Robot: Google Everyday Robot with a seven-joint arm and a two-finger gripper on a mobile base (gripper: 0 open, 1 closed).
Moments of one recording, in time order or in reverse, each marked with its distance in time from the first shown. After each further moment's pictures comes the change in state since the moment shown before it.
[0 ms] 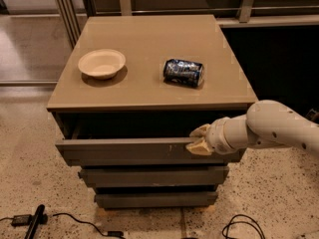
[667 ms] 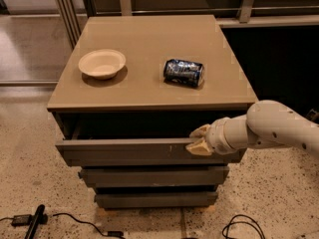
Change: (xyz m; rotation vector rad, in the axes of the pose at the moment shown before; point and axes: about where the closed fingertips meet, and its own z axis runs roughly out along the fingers) arm 0.000 0.000 0.000 0.000 0.000 0.000
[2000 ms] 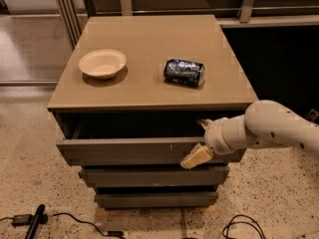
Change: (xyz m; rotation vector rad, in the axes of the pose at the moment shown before) arm 0.000 0.000 0.000 0.000 0.000 0.000
